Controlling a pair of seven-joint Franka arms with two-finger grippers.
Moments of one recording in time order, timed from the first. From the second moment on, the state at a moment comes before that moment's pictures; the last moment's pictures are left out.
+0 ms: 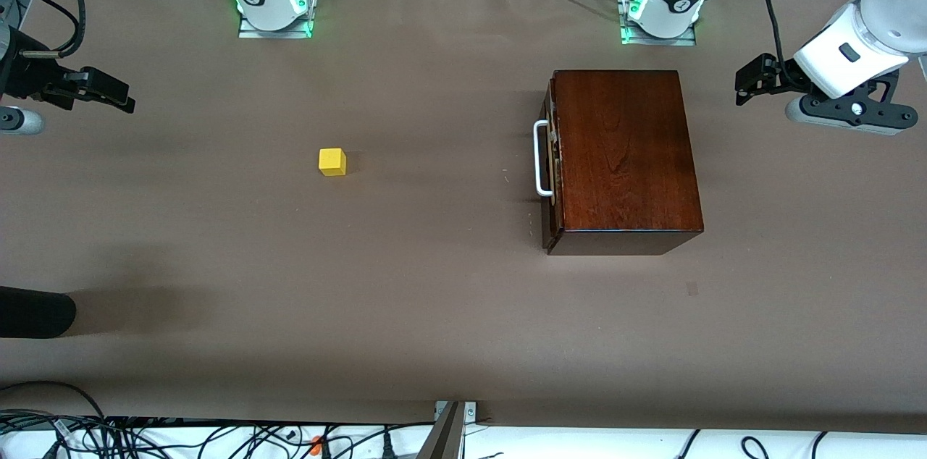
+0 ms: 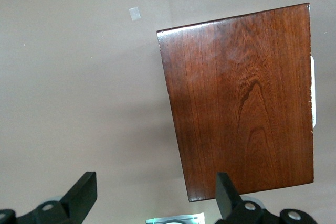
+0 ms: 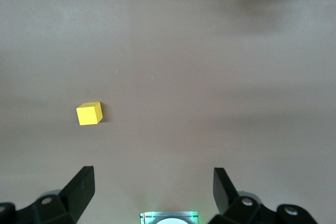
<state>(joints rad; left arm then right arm) -0.05 0.00 -0.08 -1.60 0.01 1.48 0.02 -0.05 0.03 0.04 -1.59 0.01 1.50 0.03</state>
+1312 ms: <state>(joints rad) -0.05 0.01 -0.10 -1.59 0.01 1.40 0.02 -0.05 0.03 0.04 -1.59 0.01 1.50 0.03</state>
